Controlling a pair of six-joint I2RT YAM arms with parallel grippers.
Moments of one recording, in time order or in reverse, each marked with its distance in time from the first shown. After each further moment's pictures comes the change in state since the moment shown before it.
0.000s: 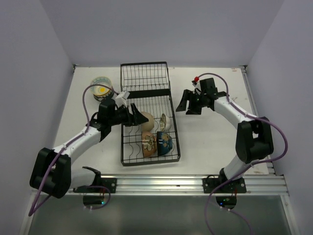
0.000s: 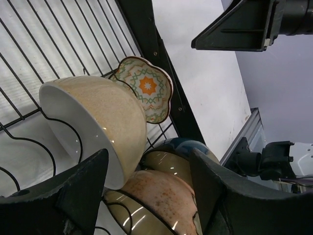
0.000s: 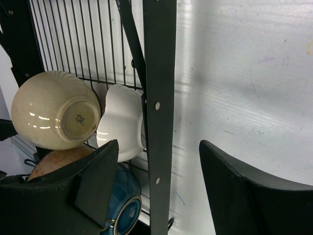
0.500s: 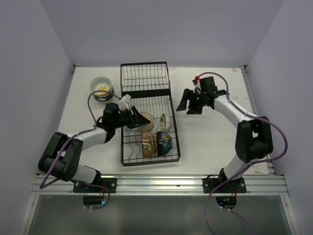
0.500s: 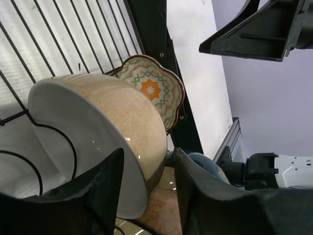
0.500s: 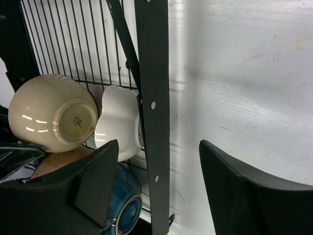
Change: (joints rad) left arm -0.007 0.185 -0.119 0.341 0.037 -0.172; right arm 0.000 0.013 0.040 -0.058 0.030 0.008
